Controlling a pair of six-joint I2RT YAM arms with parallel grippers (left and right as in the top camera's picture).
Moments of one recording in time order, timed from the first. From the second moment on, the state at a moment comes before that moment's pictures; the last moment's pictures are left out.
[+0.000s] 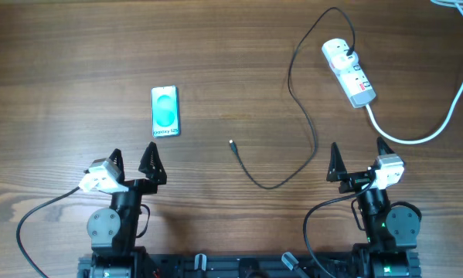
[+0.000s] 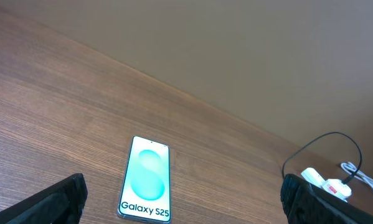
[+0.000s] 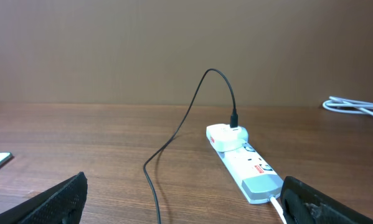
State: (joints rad) left arm 0.01 0.02 0.01 -0.07 0.05 -0.49; right arm 0.01 0.02 0.01 0.00 -0.12 0.04
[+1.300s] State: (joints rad) left arm 0.00 1.25 1.16 -1.13 0.42 -0.48; right arm 0.01 0.02 0.01 0.00 -0.12 0.04
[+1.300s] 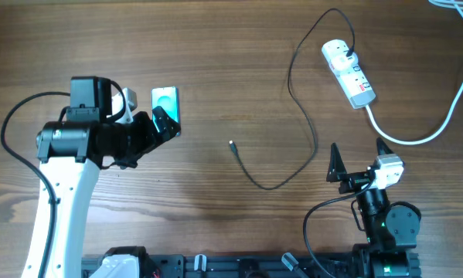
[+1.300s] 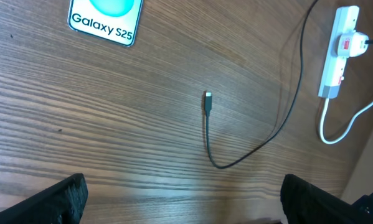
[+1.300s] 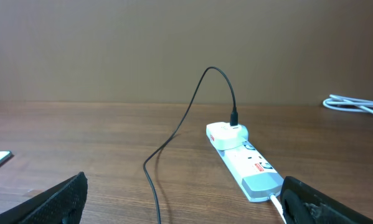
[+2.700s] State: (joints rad) left arm 0.00 1.25 1.14 -1.15 0.42 -0.48; right arm 0.01 0.02 0.01 0.00 -0.12 0.04
